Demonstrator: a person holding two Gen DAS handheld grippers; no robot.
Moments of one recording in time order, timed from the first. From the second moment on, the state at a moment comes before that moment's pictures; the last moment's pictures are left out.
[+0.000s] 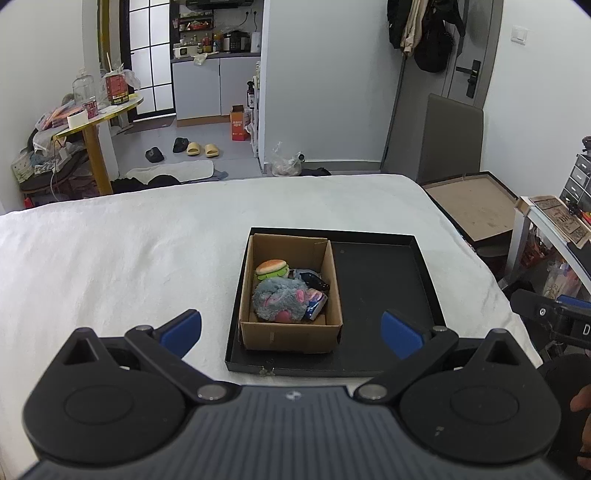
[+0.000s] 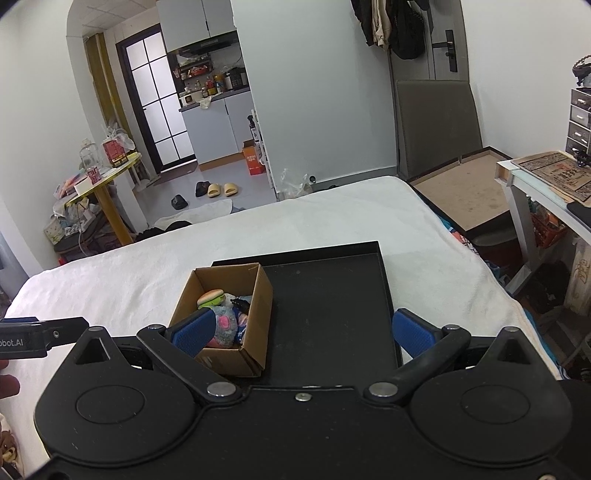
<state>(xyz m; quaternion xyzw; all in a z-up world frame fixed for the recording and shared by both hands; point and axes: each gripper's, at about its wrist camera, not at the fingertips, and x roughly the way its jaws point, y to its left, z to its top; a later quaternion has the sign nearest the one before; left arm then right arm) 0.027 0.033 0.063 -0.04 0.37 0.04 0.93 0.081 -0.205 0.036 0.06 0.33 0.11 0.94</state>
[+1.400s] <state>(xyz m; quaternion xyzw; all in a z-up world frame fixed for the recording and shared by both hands) 0.018 0.025 0.059 -0.03 0.38 0.05 0.92 0.067 -0.207 0.036 0.04 0.34 0.12 0.93</state>
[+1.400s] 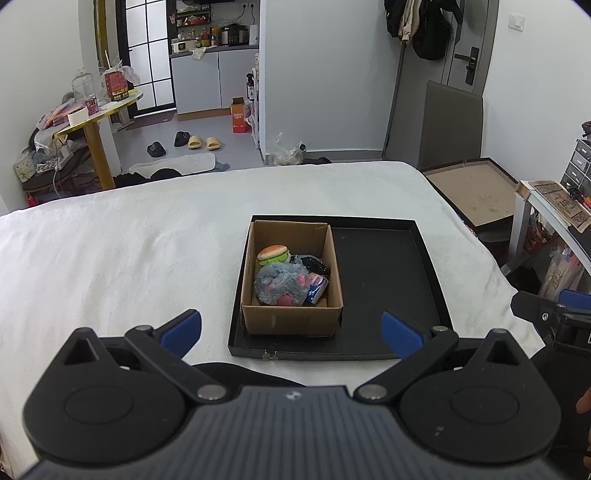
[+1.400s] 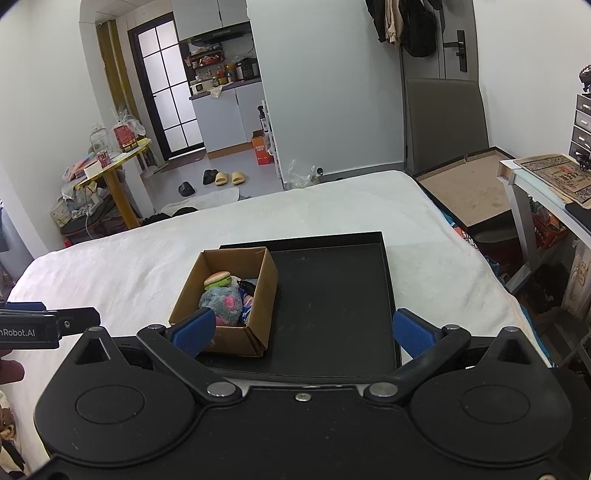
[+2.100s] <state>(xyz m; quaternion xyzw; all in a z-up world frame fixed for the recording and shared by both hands) 0.019 0.024 0.060 -0.04 0.38 0.04 0.92 0.062 -0.206 0.037 0.04 0.34 0.12 0.93</state>
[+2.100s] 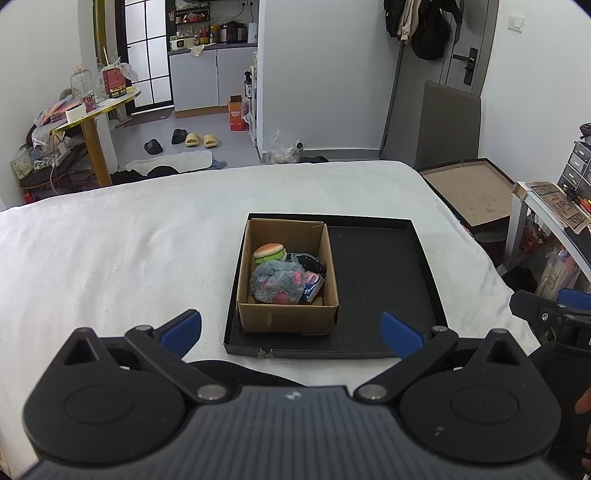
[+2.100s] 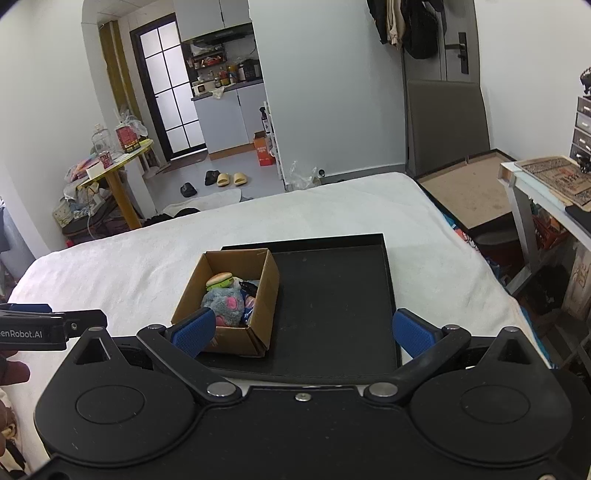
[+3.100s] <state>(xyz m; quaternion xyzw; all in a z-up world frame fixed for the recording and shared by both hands) 0.018 0.020 0.059 -0.04 0.39 0.03 0.92 0.062 -0.203 0.037 0.03 0.34 0.12 0.93</state>
